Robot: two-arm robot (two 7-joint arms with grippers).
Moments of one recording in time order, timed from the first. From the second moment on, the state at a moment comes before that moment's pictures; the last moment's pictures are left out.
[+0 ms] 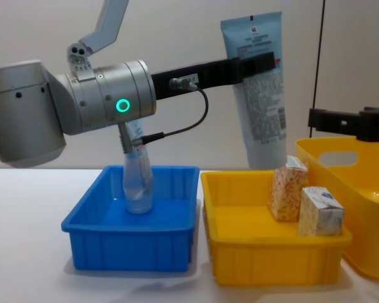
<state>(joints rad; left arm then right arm) -0.75 0.13 0.48 -1.02 -0.59 0.00 -0.87 0.05 0.37 -0.23 -1.86 0.40 0.26 0.16</state>
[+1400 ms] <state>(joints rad) -0.75 0.13 0.48 -1.02 -0.60 0.00 -0.87 0.35 0.28 -0.44 -1.55 0.19 0.25 0.19</state>
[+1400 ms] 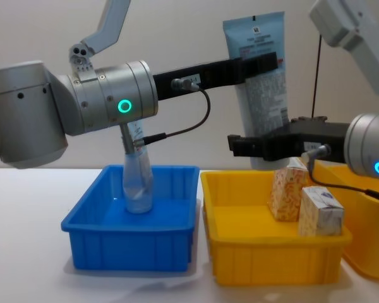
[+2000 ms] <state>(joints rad) -0.75 0.13 0.48 -1.02 -0.59 0.00 -0.87 0.37 0.26 -0.46 -1.51 0.16 0.24 0.18</state>
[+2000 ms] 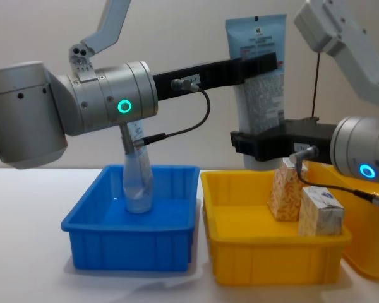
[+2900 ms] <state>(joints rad) -0.75 0.13 0.48 -1.02 -0.60 0.00 -0.87 0.37 0.25 -0.44 -1.49 0.14 0.23 0.14</state>
